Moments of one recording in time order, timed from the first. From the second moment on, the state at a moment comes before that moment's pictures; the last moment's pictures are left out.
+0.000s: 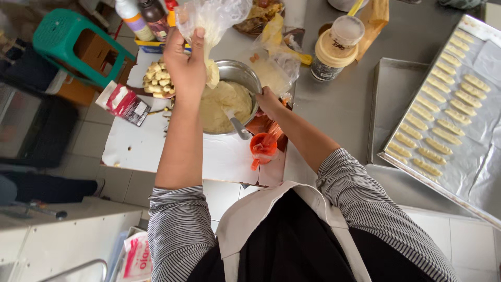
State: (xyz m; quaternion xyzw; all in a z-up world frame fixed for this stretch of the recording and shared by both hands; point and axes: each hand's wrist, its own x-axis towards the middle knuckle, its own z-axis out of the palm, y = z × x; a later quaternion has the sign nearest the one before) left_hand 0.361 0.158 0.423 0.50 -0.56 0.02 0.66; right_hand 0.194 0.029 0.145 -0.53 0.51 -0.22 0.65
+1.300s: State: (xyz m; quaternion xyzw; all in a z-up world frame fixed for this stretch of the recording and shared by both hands) left_hand 0.051 0.112 0.390 0.42 -0.63 -0.12 0.64; right_hand -0.206 0.072 0.277 -0.74 0.48 -0.41 0.22
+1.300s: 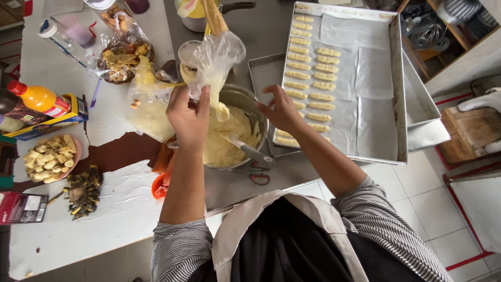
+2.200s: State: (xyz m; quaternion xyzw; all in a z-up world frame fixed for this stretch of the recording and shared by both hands) left_hand 0.118 0.070 0.322 0.33 -0.19 -0.73 0.57; right_hand -0.120 0.061 0.304 -0.19 0.07 -0.54 0.82
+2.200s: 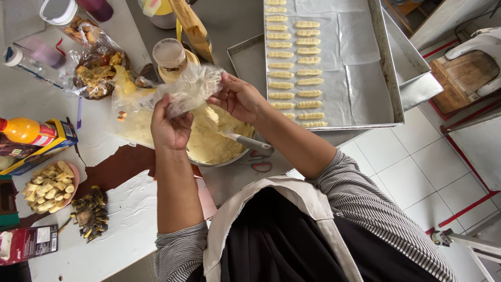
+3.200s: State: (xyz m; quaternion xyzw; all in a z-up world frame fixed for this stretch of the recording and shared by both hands) left_hand 0.088 0.015 0.212 0.33 -0.51 -0.55 0.57; right_hand -0.108 0.038 0.372 -0.22 0.23 -0.53 0.79
